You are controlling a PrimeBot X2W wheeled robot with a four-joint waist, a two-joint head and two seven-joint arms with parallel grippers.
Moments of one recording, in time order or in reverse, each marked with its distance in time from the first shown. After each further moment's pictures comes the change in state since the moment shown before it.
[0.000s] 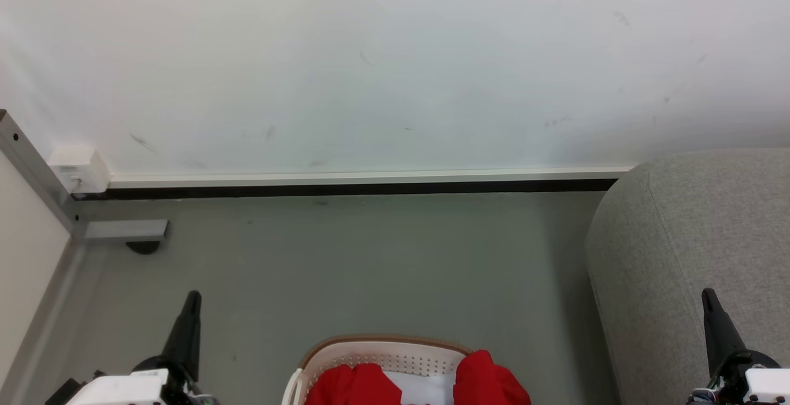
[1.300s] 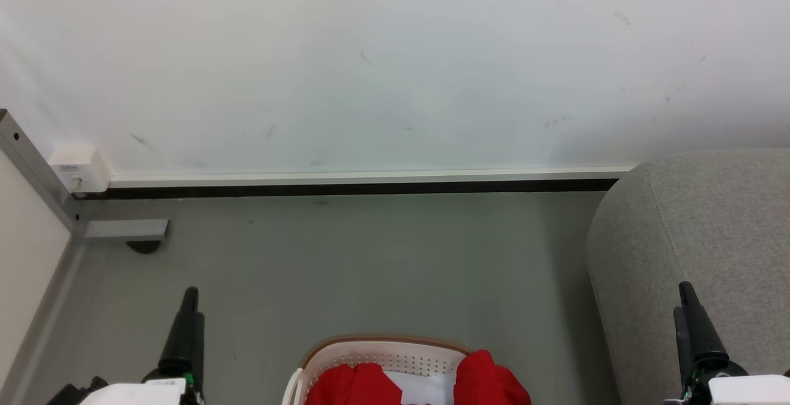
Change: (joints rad) left arm 0.038 -0.011 -0.025 -0.036 0.156 0.000 -0.087; right arm 0.036 0.002 0.106 -0.041 -0.072 0.000 -0.088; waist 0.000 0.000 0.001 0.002
